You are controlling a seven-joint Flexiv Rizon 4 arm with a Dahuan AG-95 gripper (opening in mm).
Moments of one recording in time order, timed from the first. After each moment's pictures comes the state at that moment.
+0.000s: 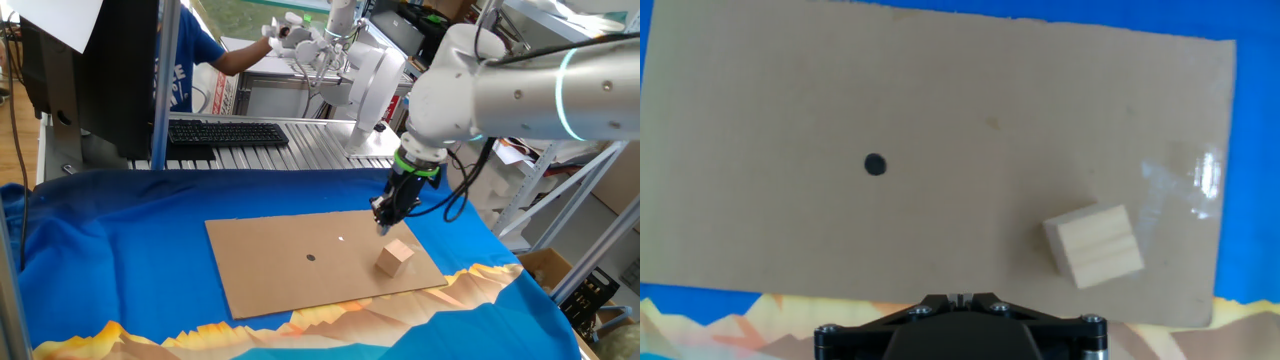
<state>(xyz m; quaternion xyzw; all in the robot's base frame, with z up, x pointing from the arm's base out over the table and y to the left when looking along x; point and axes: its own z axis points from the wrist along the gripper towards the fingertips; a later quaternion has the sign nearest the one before) 0.541 -0.102 0.179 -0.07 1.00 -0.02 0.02</state>
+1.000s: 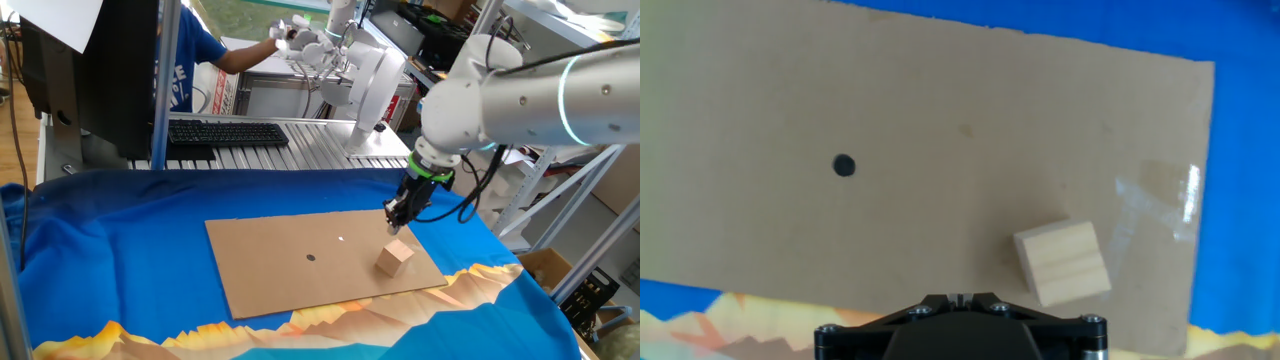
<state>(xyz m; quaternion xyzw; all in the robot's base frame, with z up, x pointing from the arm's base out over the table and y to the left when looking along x) 0.556 -0.131 0.166 -0.09 1.00 0.00 0.03</state>
